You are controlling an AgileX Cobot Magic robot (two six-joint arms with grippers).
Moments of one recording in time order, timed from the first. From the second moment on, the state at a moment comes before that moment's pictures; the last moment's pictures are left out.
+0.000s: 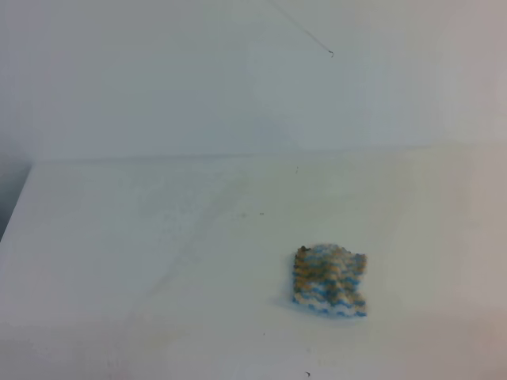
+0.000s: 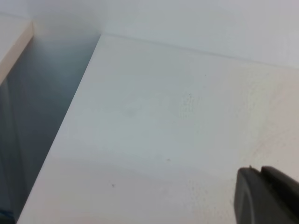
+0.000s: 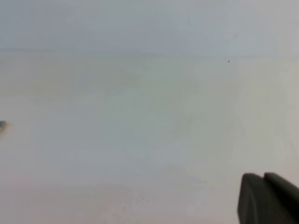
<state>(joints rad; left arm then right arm) -0.03 0.00 0.00 0.01 0.33 -0.31 -0.03 -0.03 0.03 -0.16 0.31 0.07</state>
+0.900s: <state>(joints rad) -0.03 0.00 0.00 0.01 0.33 -0.31 -0.03 -0.03 0.03 -0.16 0.31 0.07</state>
